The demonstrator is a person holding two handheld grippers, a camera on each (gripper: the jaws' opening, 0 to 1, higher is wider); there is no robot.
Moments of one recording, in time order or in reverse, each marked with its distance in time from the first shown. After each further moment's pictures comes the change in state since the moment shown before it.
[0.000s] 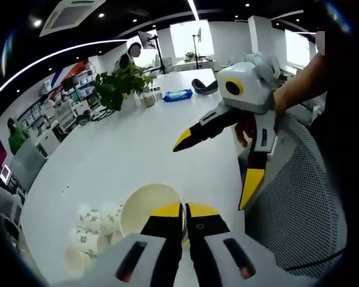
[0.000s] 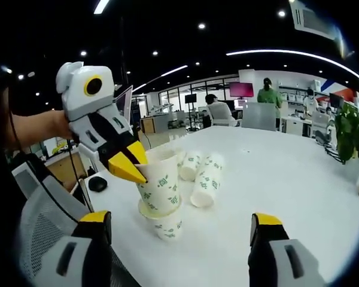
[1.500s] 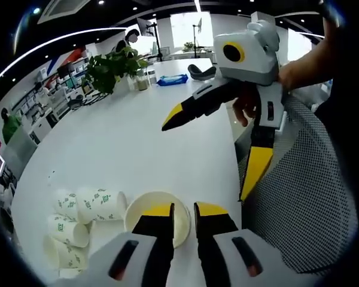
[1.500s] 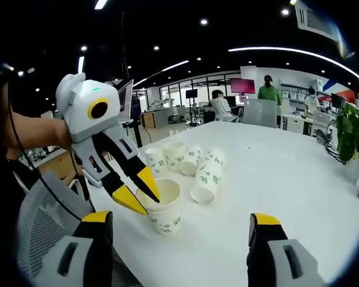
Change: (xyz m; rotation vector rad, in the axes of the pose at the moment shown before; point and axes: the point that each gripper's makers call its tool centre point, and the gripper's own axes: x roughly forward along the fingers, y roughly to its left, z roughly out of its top) left arm 0.023 -0.016 -0.031 -0.048 0.056 -0.035; right arm 0.001 -0.001 -0.009 -0.014 0.035 0.000
